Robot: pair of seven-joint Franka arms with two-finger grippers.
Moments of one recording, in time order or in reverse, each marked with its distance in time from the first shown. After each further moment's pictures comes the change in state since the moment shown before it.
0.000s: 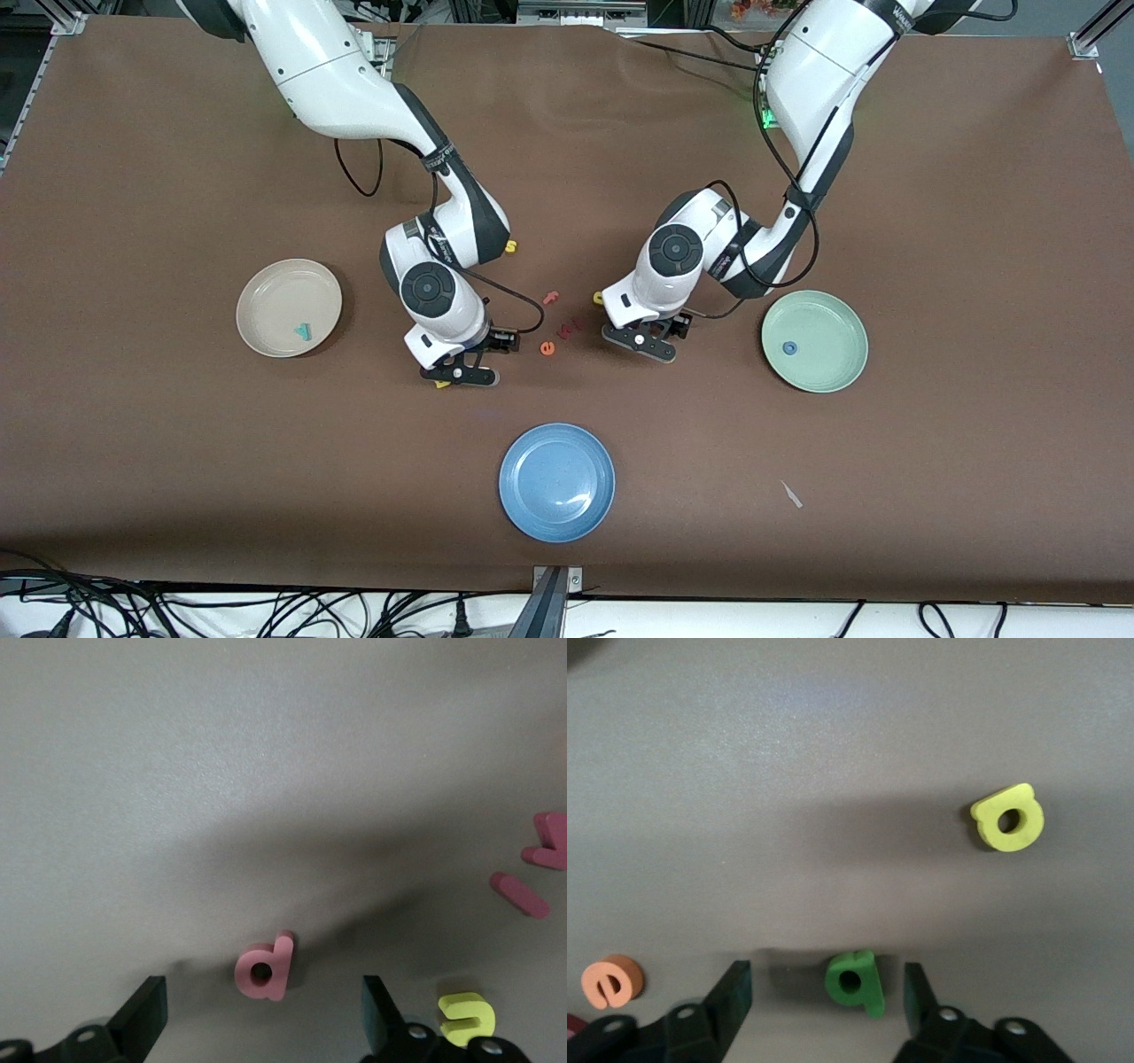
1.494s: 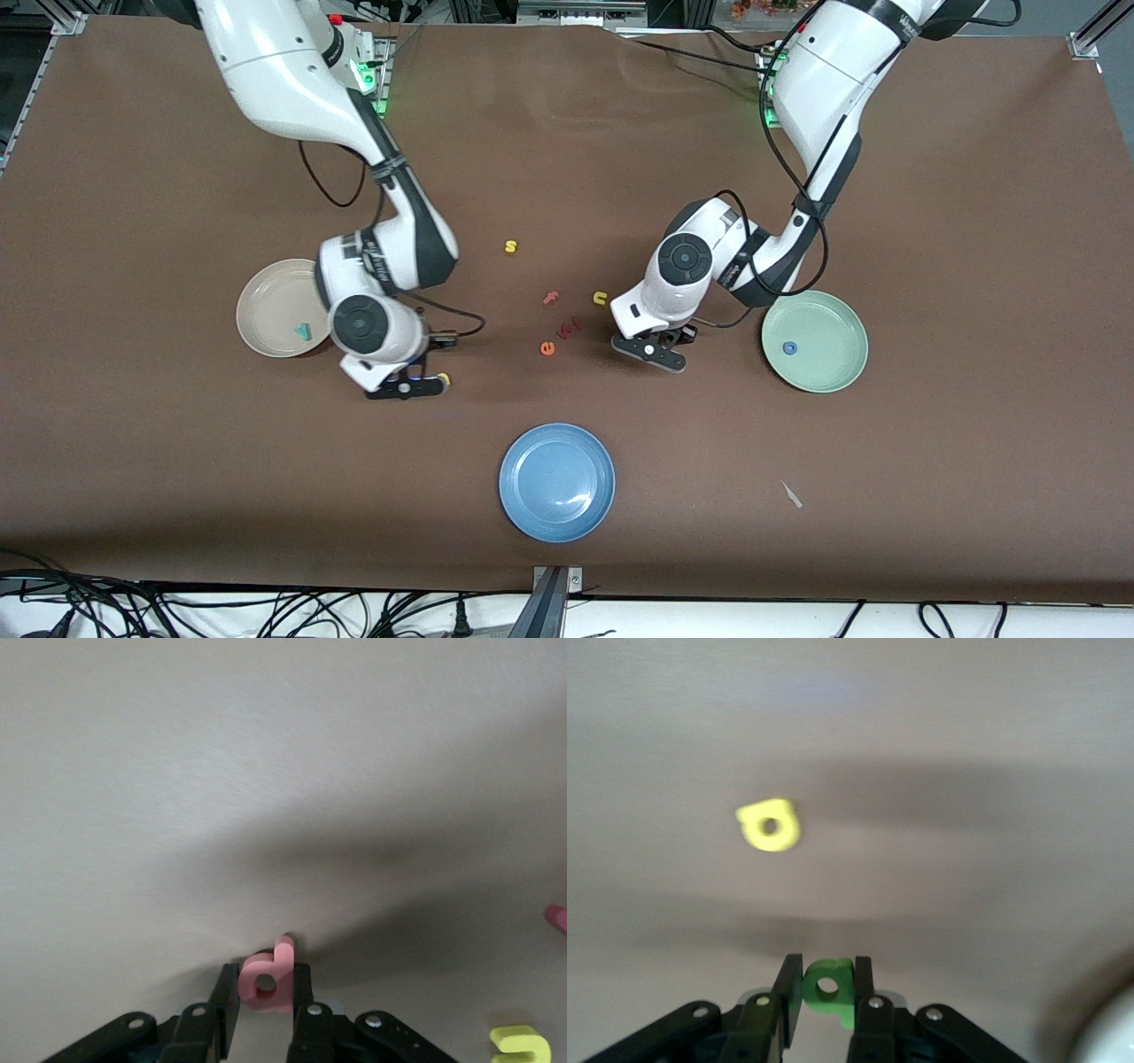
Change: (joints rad) left arm 0.033 0.002 0.009 0.024 0.036 -0.012 -0.004; right arm -0.076 -0.074 -0.118 0.021 -0.003 -0.304 -0.366
